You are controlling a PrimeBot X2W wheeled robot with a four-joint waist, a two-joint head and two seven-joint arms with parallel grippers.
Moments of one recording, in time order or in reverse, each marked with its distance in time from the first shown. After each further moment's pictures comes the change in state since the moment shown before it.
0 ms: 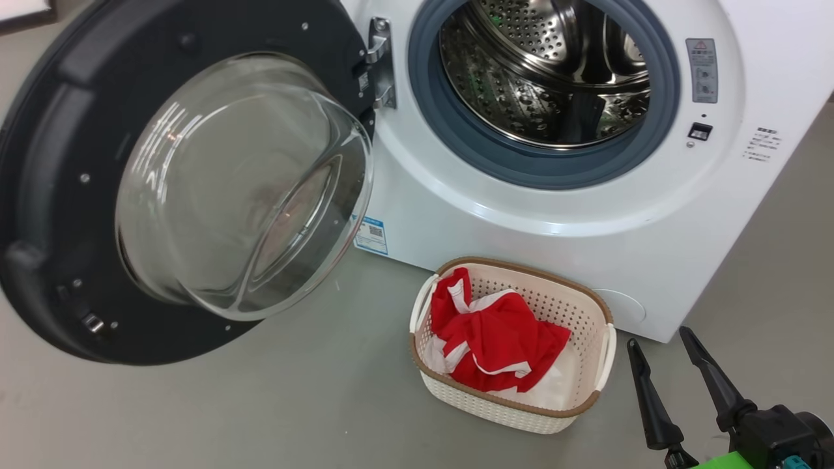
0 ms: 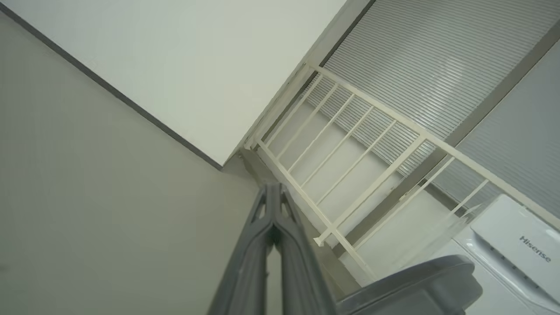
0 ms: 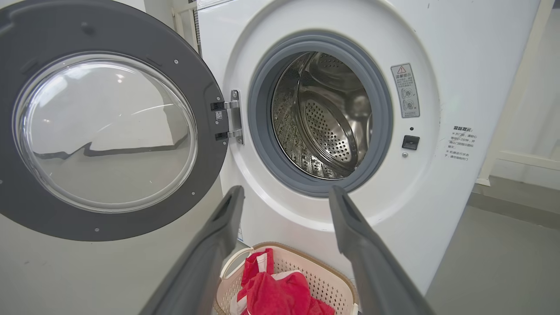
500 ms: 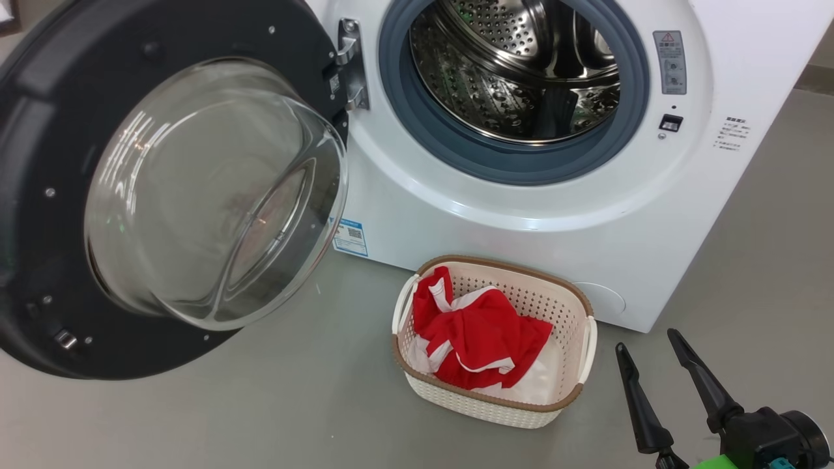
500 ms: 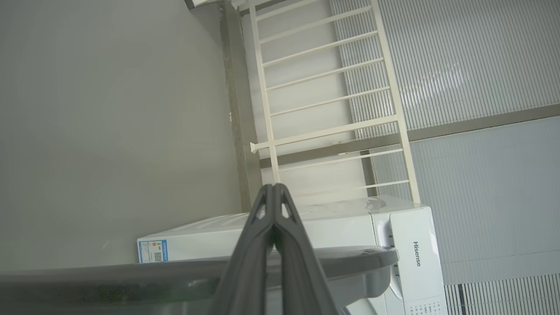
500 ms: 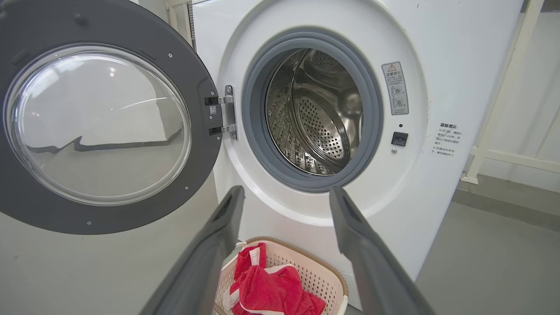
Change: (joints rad) left arm -0.186 0.043 0.183 0.307 -0.334 0.025 0.418; right arm 0.001 0.000 0.022 -0.001 -0.026 0.000 0.000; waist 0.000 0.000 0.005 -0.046
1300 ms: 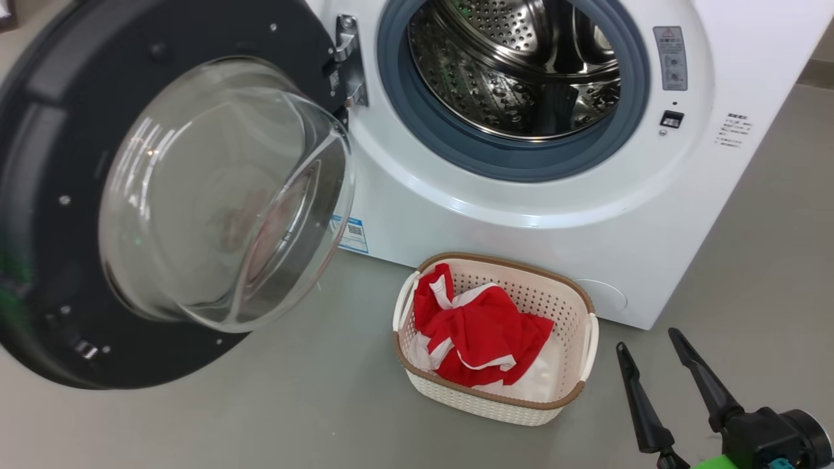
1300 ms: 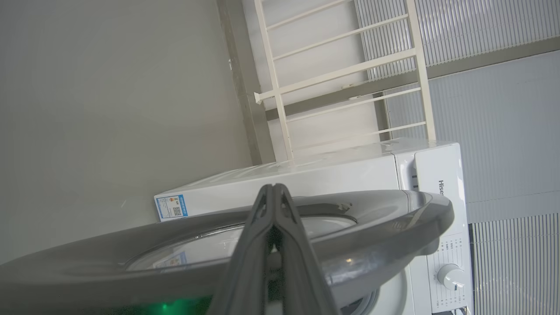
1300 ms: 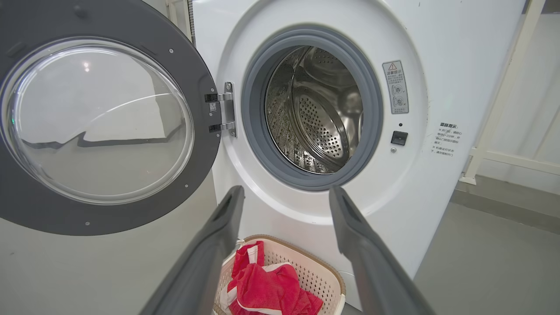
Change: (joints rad) left arm 0.055 -0.012 -0.066 0.055 -0.009 -0.115 0.179; right arm 0.000 0.000 0.000 -0.004 -0.018 0.000 0.000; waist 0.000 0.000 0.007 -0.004
